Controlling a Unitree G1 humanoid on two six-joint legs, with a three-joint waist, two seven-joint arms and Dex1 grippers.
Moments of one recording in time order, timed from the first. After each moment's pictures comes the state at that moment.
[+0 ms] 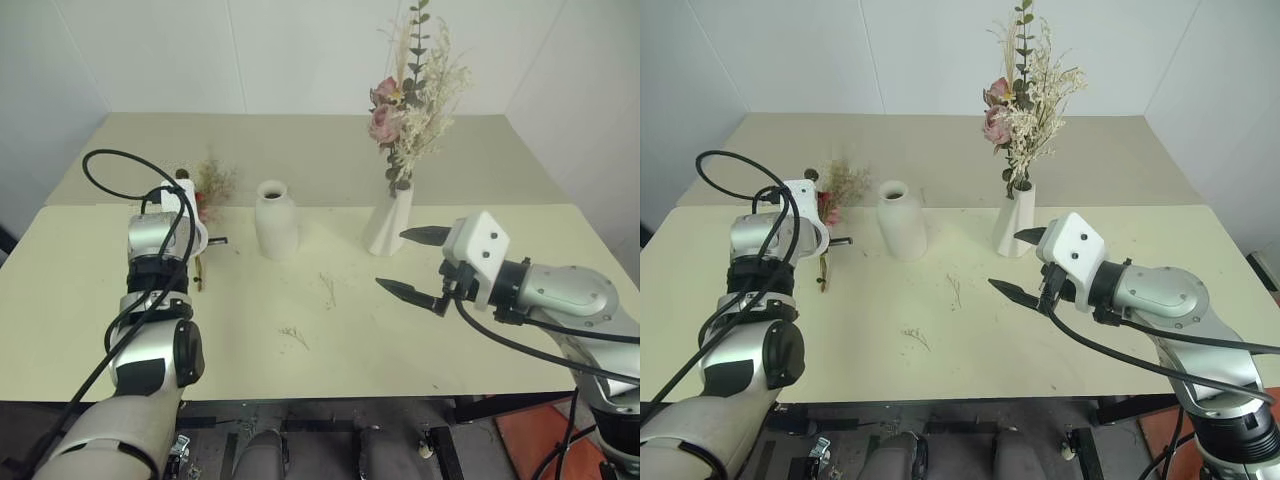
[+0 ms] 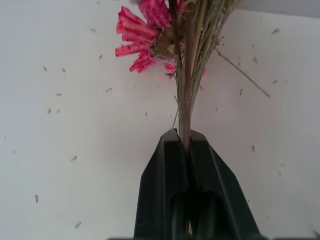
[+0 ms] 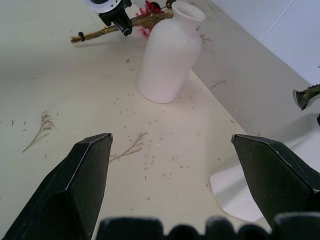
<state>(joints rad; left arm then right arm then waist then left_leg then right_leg) -1.05 0.37 0.31 0.68 -0.05 0.99 0.10 -0.33 -0.80 -0.03 -0.60 0.41 0.59 0.74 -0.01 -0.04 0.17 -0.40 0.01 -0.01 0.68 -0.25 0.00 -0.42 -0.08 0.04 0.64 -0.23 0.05</state>
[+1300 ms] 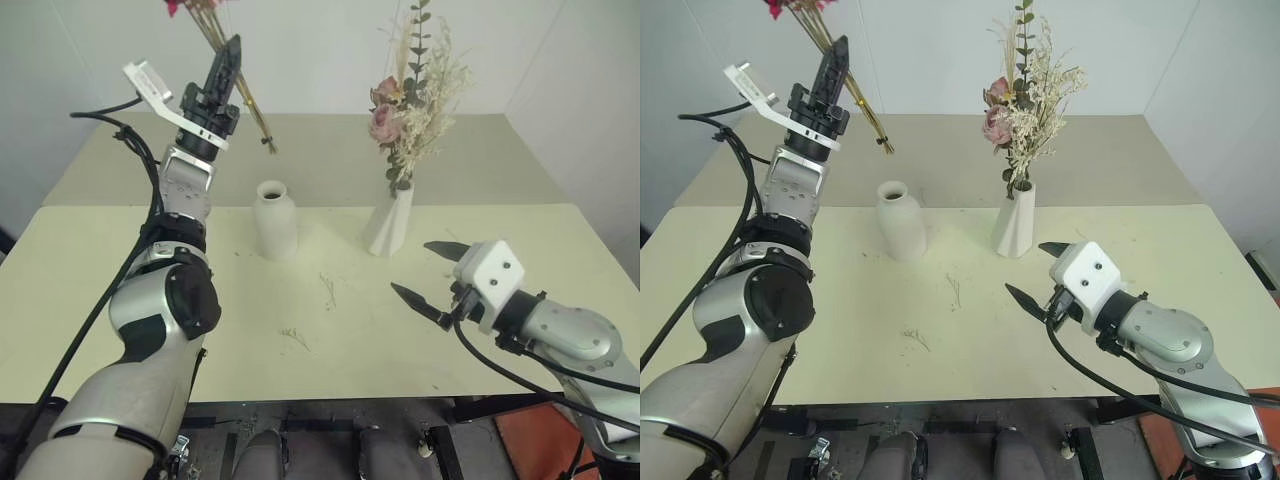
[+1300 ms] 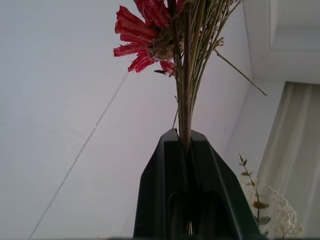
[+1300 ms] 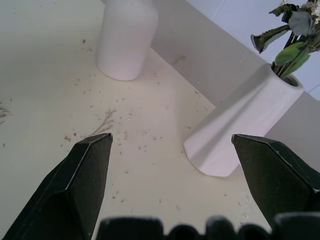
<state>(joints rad) -1.34 0.31 0.56 1.16 -0.61 0.01 -1.05 -0.10 -0.73 -0.09 -0.71 0.30 0.56 0.56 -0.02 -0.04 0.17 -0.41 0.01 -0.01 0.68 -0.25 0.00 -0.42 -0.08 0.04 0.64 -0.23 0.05</state>
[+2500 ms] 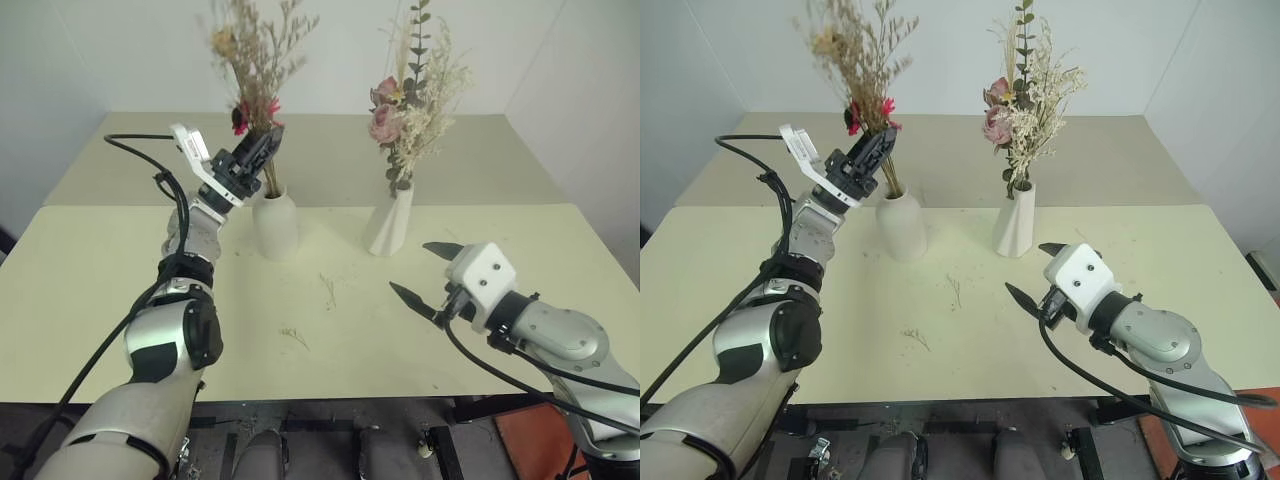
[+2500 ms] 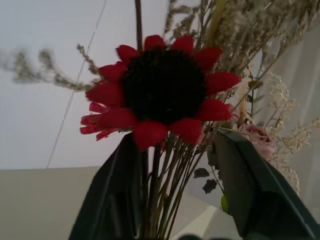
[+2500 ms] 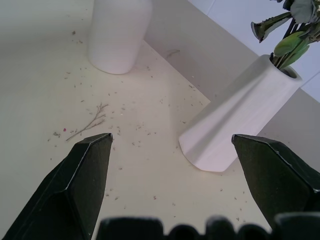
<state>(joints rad) -1.14 0.29 0.44 1.08 -0.51 -0.06 -1.19 -0.11 -0.70 -0.06 -0.70 0.23 0.56 0.55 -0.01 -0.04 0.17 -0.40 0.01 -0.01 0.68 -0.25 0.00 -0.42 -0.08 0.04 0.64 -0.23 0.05</state>
